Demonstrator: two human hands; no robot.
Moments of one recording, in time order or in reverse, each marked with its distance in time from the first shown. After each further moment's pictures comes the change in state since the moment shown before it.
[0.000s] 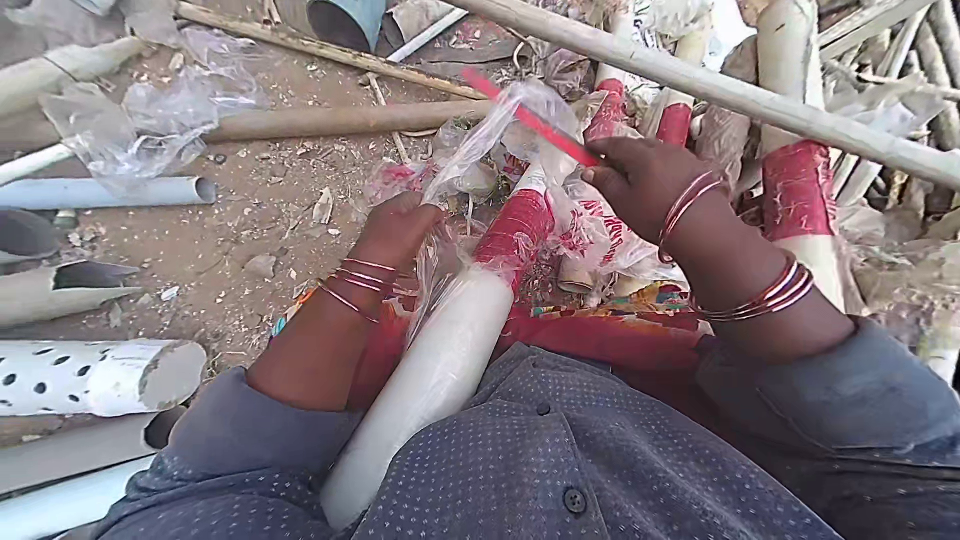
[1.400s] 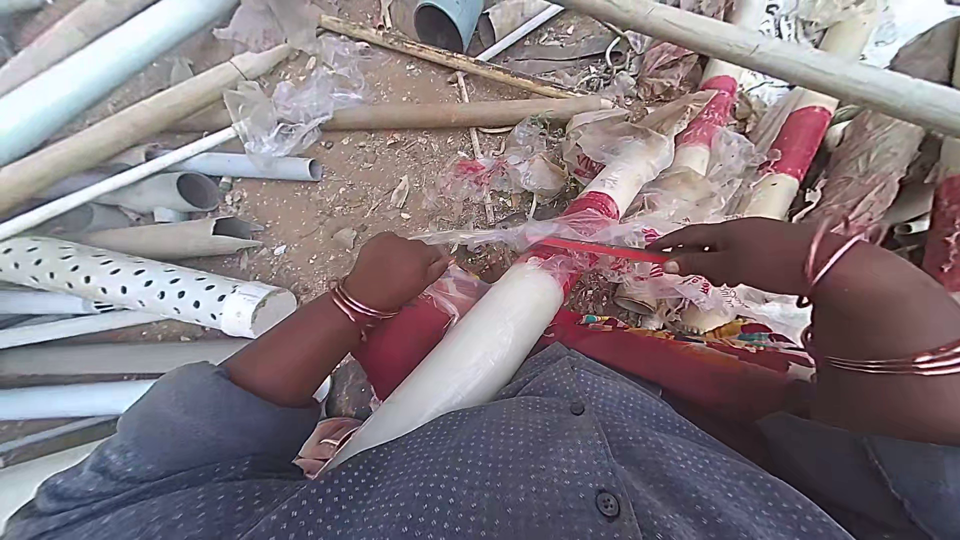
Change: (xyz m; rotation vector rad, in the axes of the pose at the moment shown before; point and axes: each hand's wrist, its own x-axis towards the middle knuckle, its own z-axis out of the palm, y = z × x) left_hand -0.042 -0.065 -0.056 1.112 -0.071 0.453; right_hand 0.006 0.063 0.017 0.091 -0.566 -0.061
